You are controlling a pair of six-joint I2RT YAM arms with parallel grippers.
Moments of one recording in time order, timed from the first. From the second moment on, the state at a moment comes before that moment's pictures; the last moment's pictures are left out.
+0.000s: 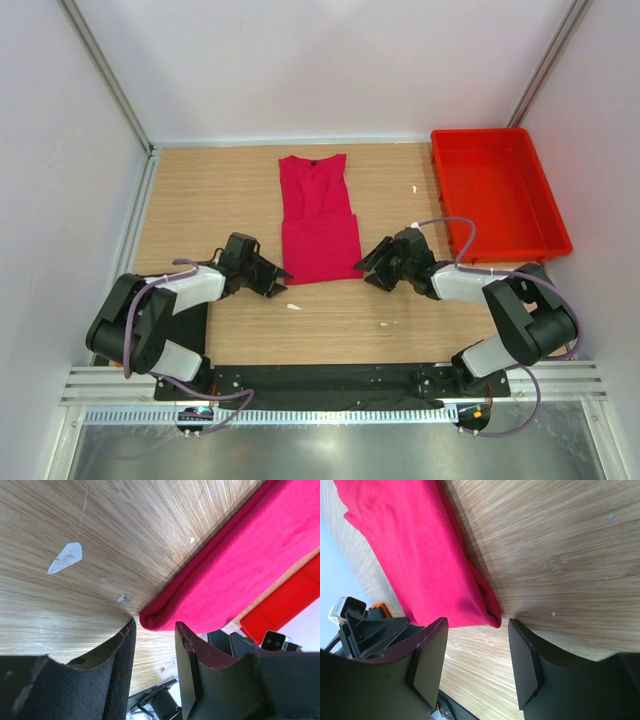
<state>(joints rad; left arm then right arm) -0.40 1.46 0.54 -0.04 0.22 -1.45 0.46 1.48 0.52 0.19 -0.20 1.17</state>
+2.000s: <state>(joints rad) -0.80 0.76 0.50 -0.62 0.00 -1.38 0.64 0.95 0.39 -0.35 -0.45 0.91</state>
